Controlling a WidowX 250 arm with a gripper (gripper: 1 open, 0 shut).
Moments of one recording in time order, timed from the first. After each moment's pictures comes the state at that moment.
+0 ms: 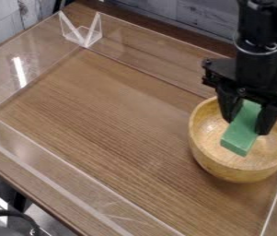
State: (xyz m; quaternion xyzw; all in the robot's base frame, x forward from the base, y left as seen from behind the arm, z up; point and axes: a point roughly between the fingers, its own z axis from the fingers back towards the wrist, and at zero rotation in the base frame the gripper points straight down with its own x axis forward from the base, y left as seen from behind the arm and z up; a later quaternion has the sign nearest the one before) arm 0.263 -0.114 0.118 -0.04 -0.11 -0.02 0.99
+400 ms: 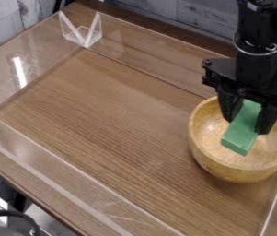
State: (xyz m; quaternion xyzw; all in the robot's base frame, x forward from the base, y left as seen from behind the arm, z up) arm 0.265 -0.114 0.119 -0.04 -0.11 -0.02 0.99
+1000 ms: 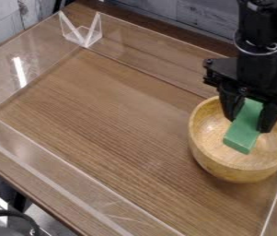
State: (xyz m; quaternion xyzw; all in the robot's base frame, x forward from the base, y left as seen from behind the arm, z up) arm 0.266 -0.115 0.119 -0.05 -0.12 -0.01 0.99
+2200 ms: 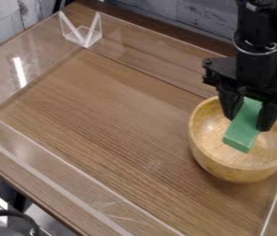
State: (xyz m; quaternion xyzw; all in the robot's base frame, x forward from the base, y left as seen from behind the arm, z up) arm 0.269 -0.113 0.119 -0.05 -0.12 0.00 0.99
